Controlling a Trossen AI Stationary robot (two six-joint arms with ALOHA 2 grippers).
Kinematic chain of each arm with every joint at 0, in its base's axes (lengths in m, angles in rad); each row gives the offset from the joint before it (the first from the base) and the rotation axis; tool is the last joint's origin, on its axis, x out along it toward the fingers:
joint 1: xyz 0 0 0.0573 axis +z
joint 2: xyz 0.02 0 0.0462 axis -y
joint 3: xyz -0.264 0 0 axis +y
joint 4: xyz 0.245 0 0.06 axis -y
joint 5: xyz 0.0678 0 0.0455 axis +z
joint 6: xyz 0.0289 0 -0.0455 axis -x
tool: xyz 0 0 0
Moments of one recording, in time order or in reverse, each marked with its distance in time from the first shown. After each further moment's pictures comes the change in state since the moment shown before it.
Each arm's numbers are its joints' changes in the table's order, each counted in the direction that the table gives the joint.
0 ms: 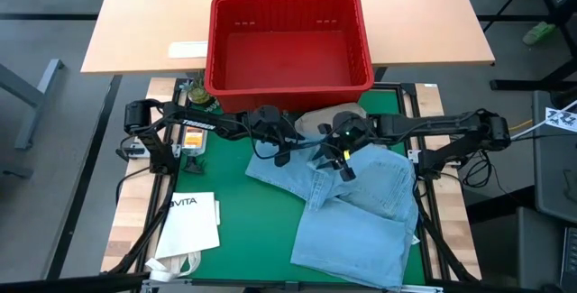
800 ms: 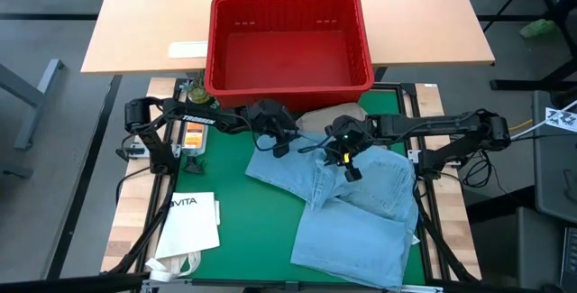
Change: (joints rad) left arm 0.070 0.000 0.001 -0.077 0.068 -0.054; right arm 0.000 0.000 0.000 -0.199 -0.091 0.012
